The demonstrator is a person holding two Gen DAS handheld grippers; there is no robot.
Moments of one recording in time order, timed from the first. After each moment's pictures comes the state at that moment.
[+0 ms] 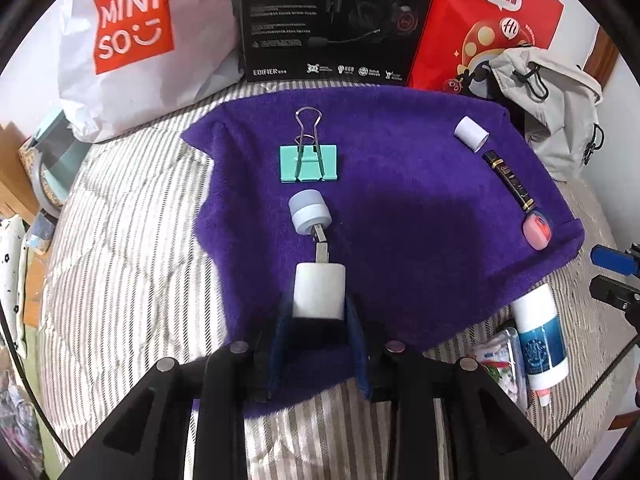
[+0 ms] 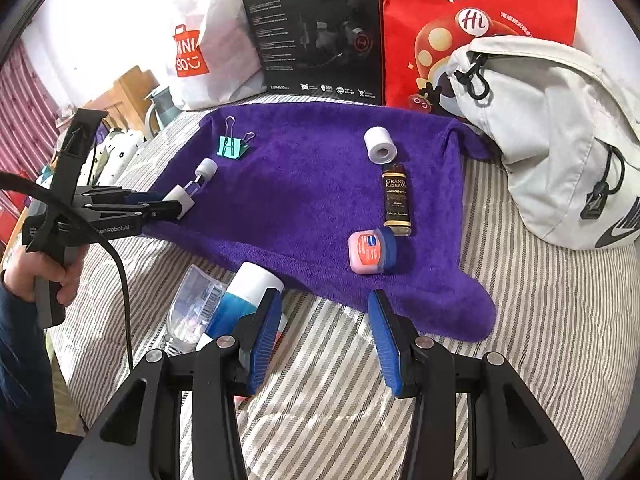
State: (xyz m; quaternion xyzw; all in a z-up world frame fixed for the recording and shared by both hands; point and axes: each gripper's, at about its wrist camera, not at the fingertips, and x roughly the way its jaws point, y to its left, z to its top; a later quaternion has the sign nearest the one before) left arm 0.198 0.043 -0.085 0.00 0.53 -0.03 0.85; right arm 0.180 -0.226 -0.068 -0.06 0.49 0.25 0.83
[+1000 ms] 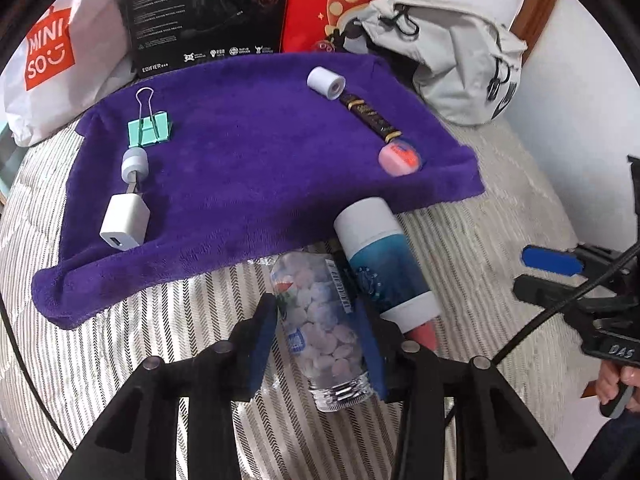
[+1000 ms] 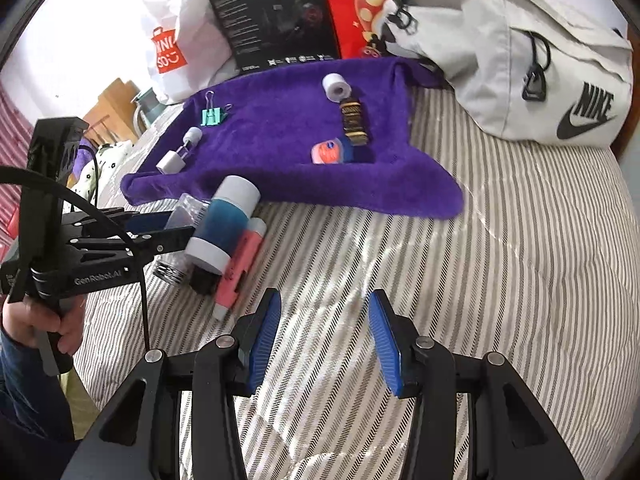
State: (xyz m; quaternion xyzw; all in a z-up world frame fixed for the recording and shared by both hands) left arm 0.141 -0.060 -0.096 -0.01 0.54 -0.13 0.83; right arm 0.127 -0.279 -0.091 -0.01 0.52 0.21 0.83
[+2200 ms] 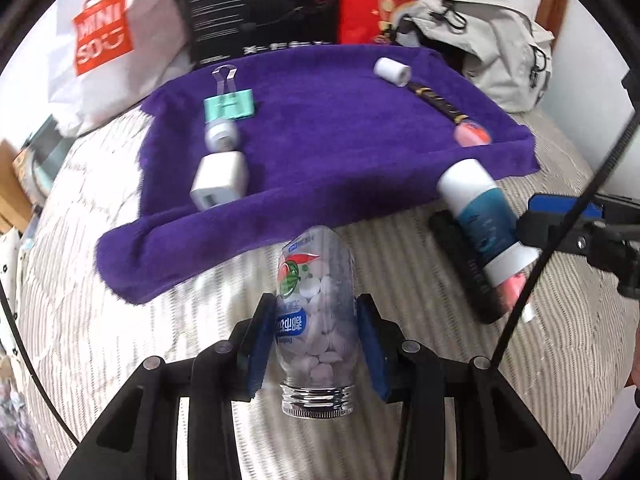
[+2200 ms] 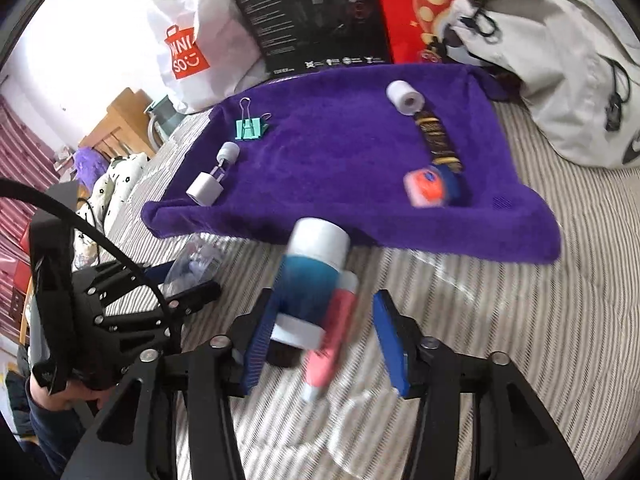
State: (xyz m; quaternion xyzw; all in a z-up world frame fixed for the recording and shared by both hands) left arm 0.122 -0.010 -0.103 0.03 0.53 -0.06 0.85; right arm 0.155 -0.190 -0.093 0.02 0.52 0.23 0.82
